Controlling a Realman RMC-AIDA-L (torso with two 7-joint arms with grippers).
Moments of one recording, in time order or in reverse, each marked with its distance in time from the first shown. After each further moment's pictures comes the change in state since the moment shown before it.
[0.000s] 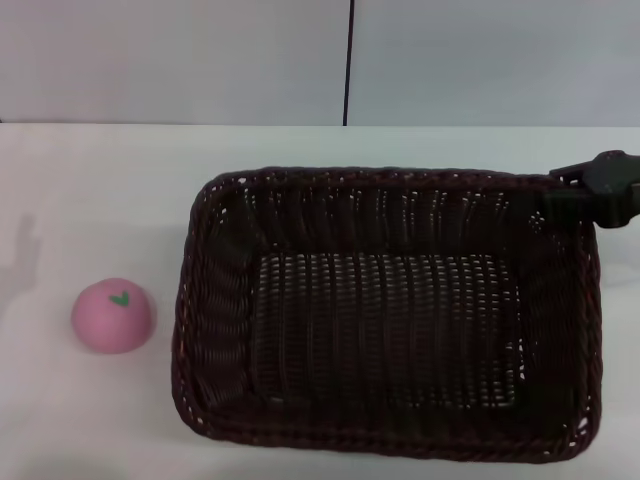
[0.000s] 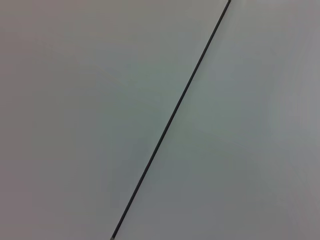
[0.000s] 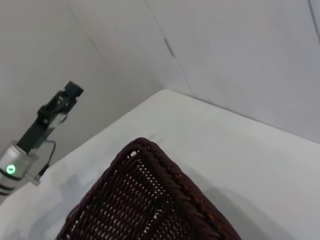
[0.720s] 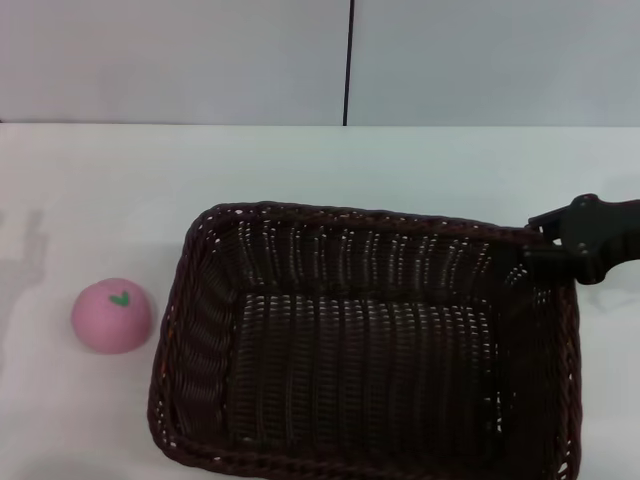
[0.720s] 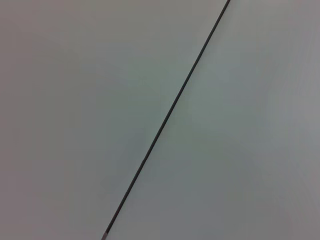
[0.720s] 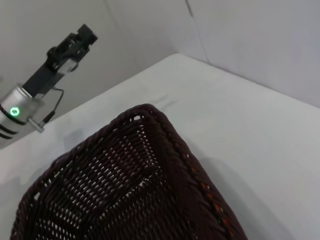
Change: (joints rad) left arm -0.016 -0.003 0.000 -0.016 0.000 -0.015 -0.001; right arm 0.001 0.017 -0.036 0.089 -0.067 0.057 -0.191
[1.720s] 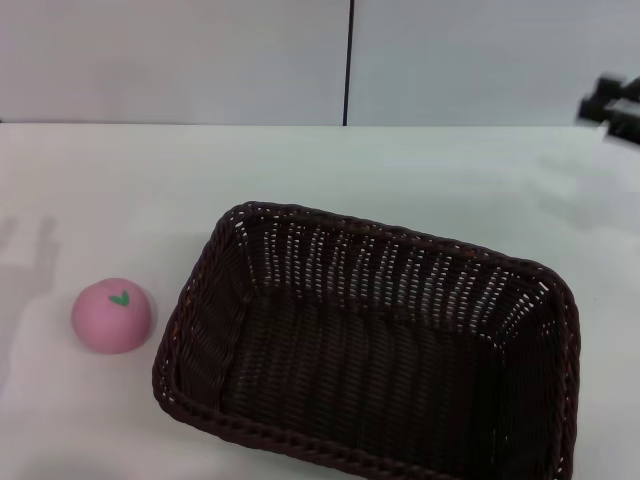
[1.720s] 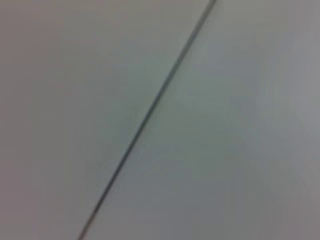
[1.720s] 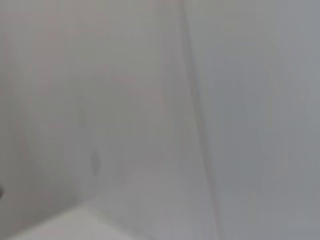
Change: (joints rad) left arm 0.013 0.005 0.053 -0.002 0.002 -0.002 0.001; right arm -0.087 0.002 0.363 0.012 0.183 0.037 -0.204
